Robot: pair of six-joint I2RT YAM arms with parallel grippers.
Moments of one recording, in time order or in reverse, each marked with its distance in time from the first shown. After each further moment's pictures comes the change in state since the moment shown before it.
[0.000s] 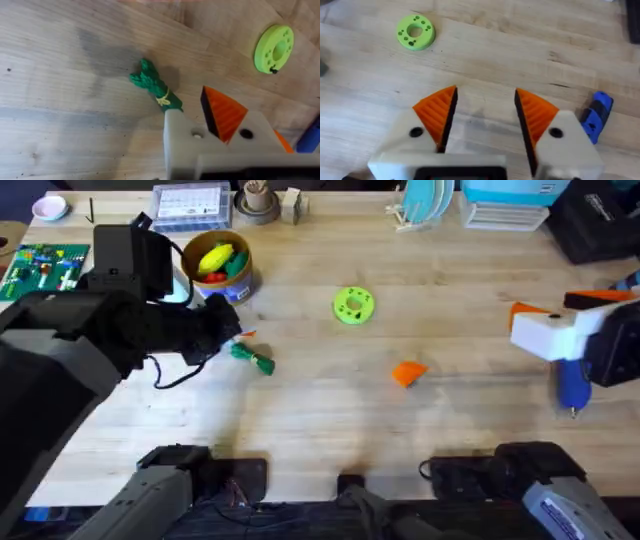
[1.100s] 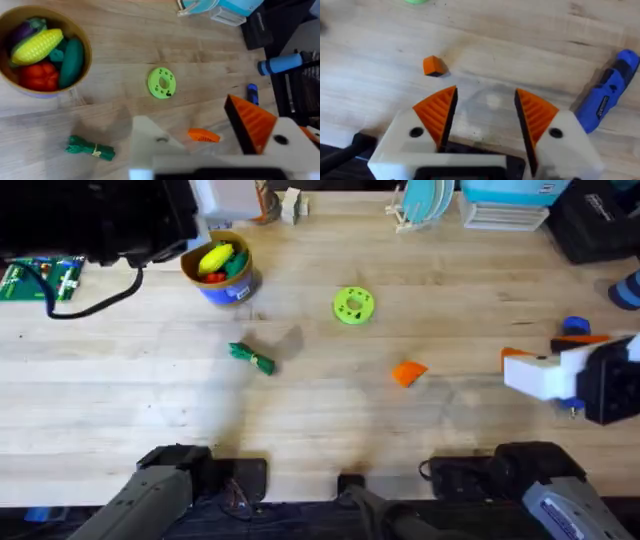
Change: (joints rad) left arm 0.000 0.000 0.546 -0.190 0.240 0.240; right arm 0.000 0.000 0.002 -0.210 0.000 0.000
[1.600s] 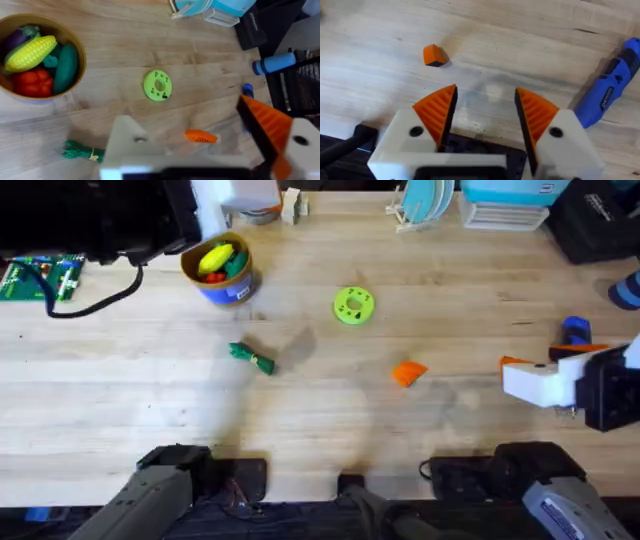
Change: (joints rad) left arm 0.000 0.000 0.001 0.007 0.021 0.009; right arm 0.000 0.000 0.000 -0.047 0.000 0.000
